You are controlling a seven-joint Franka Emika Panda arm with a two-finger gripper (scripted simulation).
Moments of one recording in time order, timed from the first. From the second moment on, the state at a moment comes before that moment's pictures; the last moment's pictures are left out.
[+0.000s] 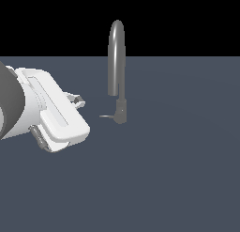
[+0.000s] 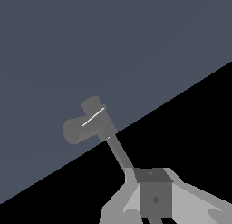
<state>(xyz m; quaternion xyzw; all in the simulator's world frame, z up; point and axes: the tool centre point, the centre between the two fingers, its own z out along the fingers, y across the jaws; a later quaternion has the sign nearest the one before) -0.104 0.108 0.183 0.42 0.65 -0.02 0.63</state>
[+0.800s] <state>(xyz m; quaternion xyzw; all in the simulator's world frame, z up) -0.089 0.088 0.129 0.26 0.69 -0.02 0.68</state>
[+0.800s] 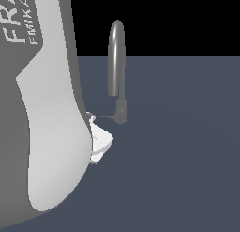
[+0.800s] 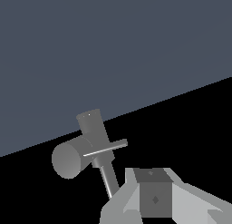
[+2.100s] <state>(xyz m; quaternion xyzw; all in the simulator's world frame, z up) -0.057 0.046 0.072 0.05 0.71 -0.04 0.71</state>
